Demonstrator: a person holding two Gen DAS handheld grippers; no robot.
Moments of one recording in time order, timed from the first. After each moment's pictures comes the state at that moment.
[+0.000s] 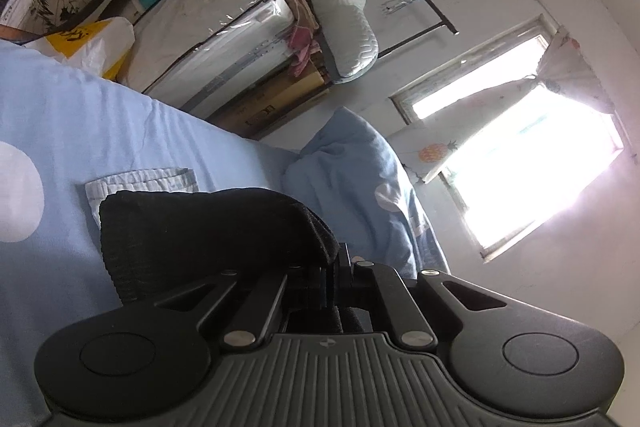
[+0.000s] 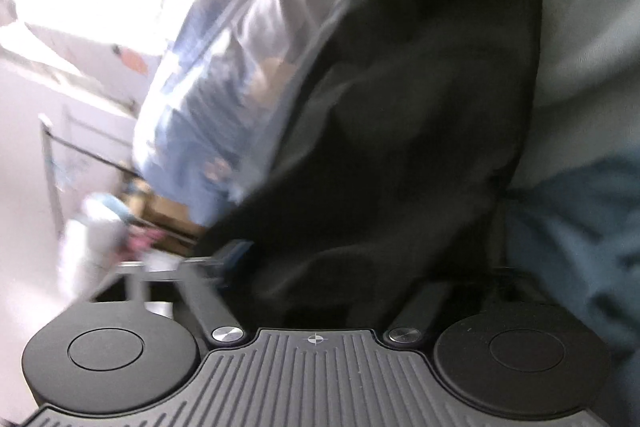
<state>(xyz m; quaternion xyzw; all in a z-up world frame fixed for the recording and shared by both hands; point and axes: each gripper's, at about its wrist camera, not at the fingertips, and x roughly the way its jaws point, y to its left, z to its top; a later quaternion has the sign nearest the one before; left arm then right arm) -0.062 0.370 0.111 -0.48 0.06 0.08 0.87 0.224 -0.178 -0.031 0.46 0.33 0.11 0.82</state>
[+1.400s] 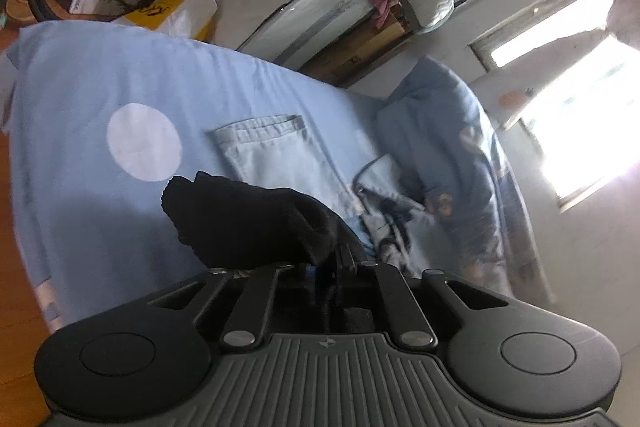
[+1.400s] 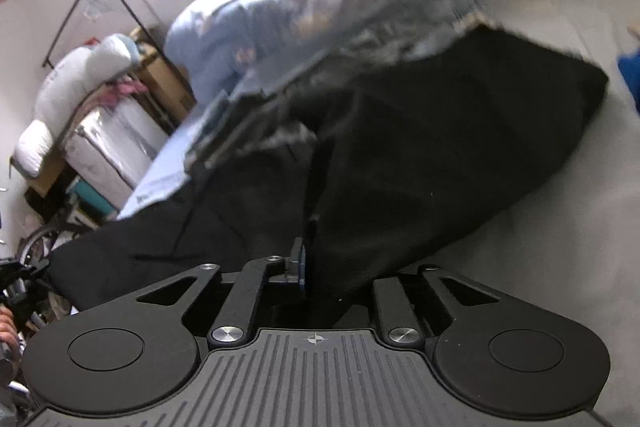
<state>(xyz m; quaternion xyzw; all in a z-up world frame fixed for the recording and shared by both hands) -0.142 0.358 0.110 -0.47 0.21 0.16 0.84 -0.091 -0.196 0.055 0.24 0.37 0.14 0.89</state>
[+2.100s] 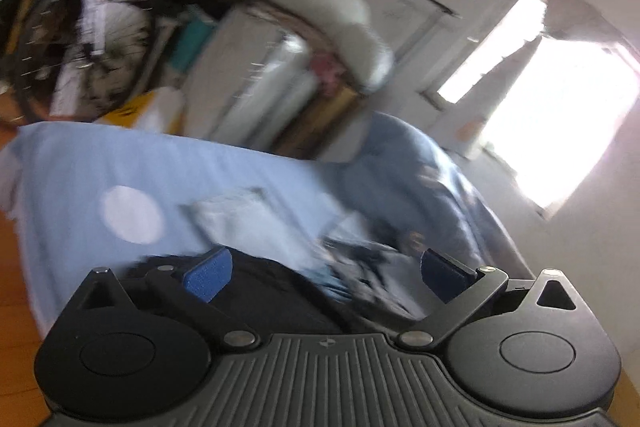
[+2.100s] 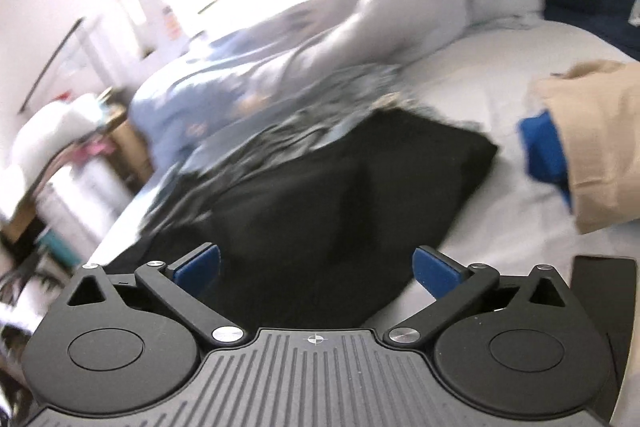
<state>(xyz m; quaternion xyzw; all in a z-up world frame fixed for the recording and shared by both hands) -0.170 0.267 0.159 -0.36 0.11 0.17 0.91 -0.122 -0.317 0.073 0.24 0.27 0.04 0.93</state>
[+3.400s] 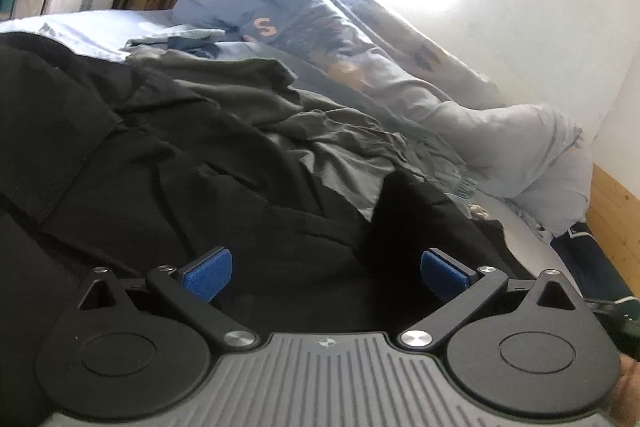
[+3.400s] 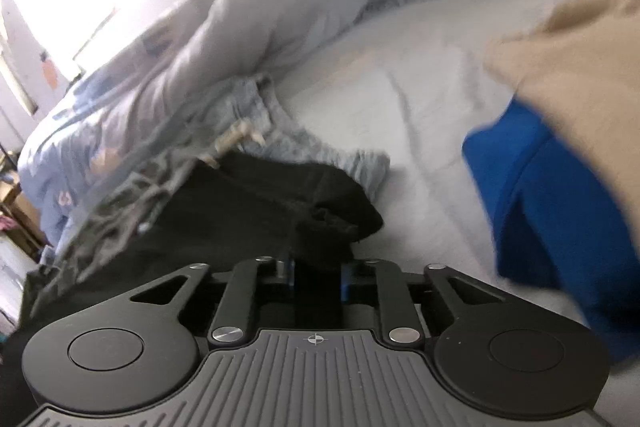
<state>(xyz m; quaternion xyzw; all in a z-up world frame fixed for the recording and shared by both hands) -0.015 0.042 0.021 -0.24 0.26 -0.02 0.94 0.048 -0.403 -0.019 0.29 0.26 -0.06 0.92</state>
